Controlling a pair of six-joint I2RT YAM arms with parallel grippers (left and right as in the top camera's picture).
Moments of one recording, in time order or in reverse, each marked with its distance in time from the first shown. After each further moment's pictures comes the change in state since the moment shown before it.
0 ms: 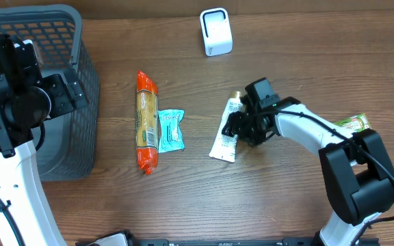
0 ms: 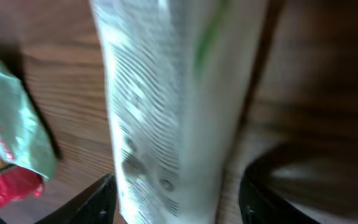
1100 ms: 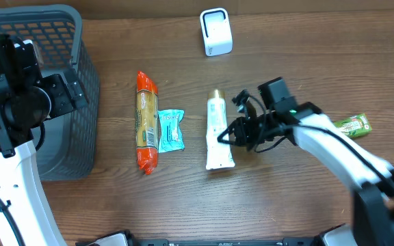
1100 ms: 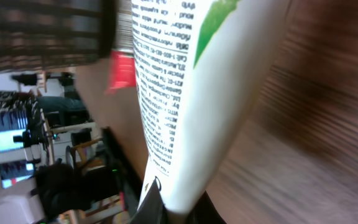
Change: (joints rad) left arm 0.000 0.000 0.000 0.000 0.000 0.000; right arm -0.023 -0.262 -0.060 -0.056 -0.439 -0.345
